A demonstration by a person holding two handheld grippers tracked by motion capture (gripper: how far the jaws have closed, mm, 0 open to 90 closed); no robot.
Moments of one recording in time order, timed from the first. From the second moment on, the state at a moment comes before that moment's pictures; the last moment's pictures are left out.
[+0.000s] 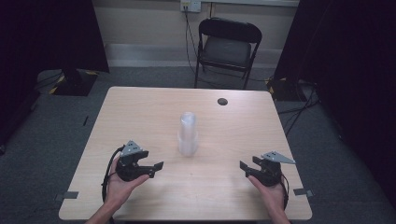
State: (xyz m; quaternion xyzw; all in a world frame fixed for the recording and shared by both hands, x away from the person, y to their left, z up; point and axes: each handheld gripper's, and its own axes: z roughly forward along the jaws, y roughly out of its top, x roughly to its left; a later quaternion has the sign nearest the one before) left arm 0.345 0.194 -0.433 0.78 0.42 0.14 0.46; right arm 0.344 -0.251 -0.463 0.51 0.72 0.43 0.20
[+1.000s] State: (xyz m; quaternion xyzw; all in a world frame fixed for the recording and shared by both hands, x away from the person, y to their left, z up) left arm 0.378 0.153 -0.375 0.76 0.36 0.20 0.51; right arm 0.340 -0.249 -0.461 0.51 0.72 0.43 0.20
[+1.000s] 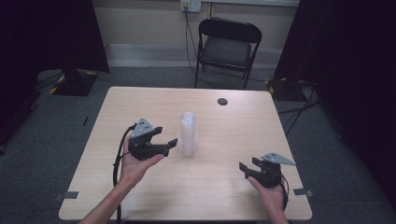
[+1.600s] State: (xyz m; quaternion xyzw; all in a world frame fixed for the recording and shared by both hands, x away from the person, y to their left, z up) left arm 0.413 0.134 -0.374 0.75 0.36 0.18 0.52; right arm 0.340 -0.248 -0.463 0.50 0.72 0.43 0.19
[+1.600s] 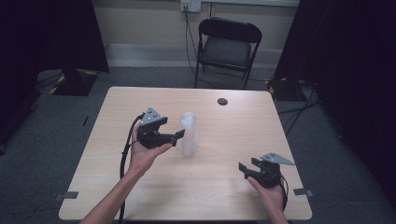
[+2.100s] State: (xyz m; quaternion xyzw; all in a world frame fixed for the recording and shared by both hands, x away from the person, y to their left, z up) left arm 0.436 0.109 -0.385 0.76 0.35 0.18 0.52; right arm 0.342 -0.248 -0.467 0.51 0.73 0.42 0.19
